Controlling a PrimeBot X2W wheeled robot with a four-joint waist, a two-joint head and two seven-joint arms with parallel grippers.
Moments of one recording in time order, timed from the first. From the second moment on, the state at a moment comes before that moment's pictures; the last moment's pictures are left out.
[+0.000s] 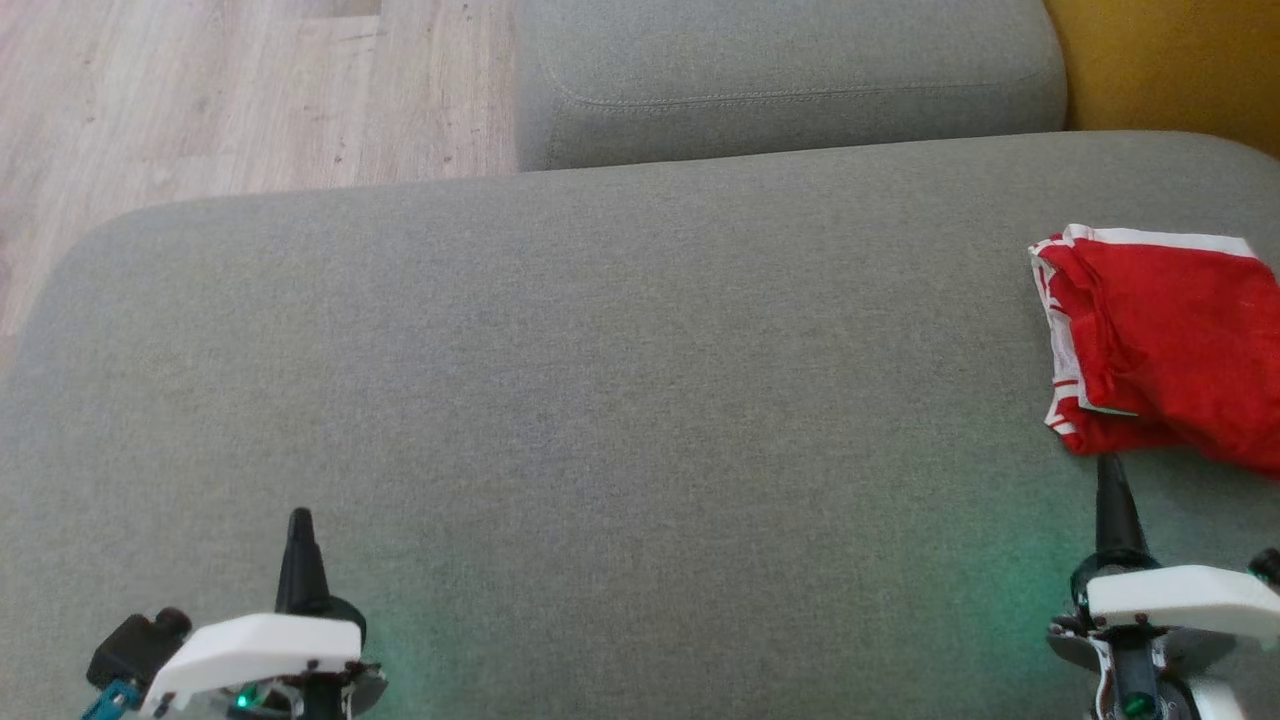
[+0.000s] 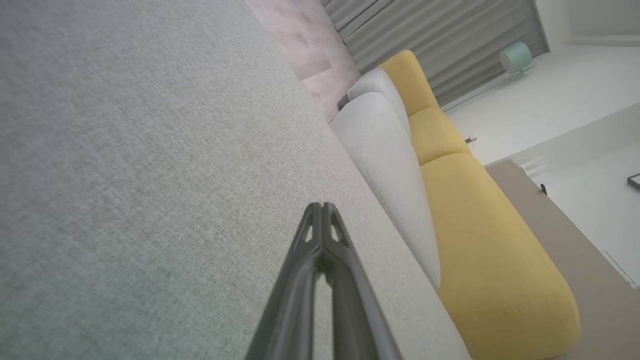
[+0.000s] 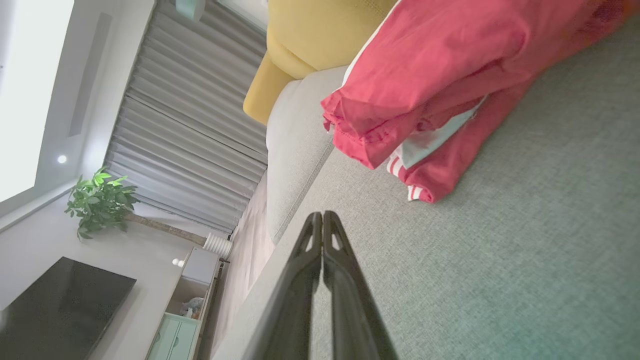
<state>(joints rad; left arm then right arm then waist) -0.03 0.05 -0.05 0.32 -1.08 -0.07 -0.03 -0.01 -0.04 -0.09 0.31 1.03 0.13 -0.03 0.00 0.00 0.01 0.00</state>
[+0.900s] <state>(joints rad) -0.04 0.05 0.01 0.30 -1.36 -0.10 0.04 -0.03 -0.04 -0.11 0.29 1.34 0.13 0.05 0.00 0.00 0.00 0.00</state>
